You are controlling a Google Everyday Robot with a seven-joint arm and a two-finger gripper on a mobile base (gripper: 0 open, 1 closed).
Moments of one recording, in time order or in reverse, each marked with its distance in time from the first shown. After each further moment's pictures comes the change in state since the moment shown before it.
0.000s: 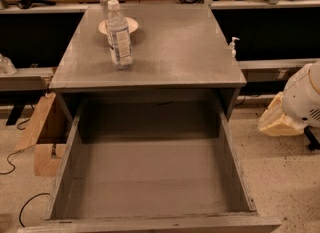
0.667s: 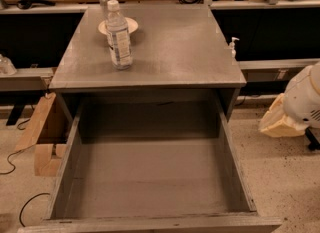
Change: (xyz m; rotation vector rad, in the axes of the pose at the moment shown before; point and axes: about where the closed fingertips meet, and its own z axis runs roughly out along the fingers) arm 0.001 -0.001 0.009 -0.017 0.001 0.004
